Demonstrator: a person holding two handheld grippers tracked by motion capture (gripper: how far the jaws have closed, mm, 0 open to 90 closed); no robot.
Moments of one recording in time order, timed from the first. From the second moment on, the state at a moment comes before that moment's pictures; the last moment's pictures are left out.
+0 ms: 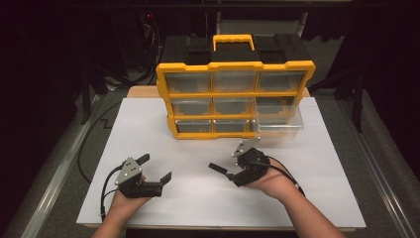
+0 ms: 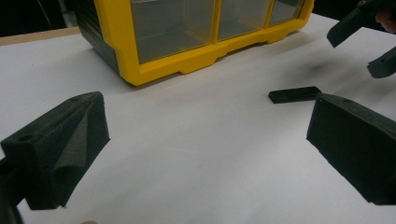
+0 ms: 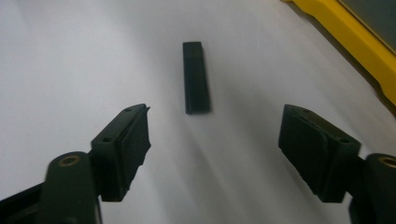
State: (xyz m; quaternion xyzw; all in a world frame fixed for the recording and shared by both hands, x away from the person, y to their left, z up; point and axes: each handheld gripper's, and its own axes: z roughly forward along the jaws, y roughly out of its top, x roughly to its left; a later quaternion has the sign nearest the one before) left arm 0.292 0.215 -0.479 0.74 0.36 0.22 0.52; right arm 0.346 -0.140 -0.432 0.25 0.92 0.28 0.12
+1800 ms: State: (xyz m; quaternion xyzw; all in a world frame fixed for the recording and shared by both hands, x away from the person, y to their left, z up) left arm 0.293 0.214 -0.480 0.74 0.36 0.20 0.53; right arm 0.383 -0.090 -0.461 0.21 0.95 0.21 0.07
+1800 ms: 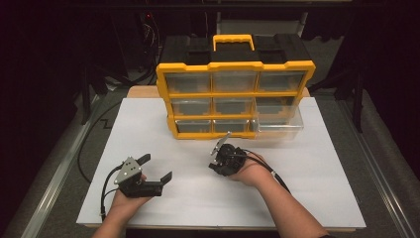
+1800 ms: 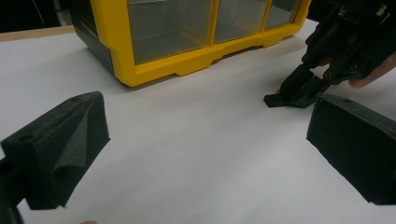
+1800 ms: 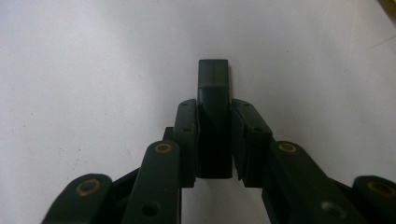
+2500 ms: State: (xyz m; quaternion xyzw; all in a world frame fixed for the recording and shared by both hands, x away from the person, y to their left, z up) left arm 0.293 0.215 -0.480 0.74 0.35 0.21 0.53; right arm 0.361 -0.112 -0.437 0.20 0.95 0.22 0.08
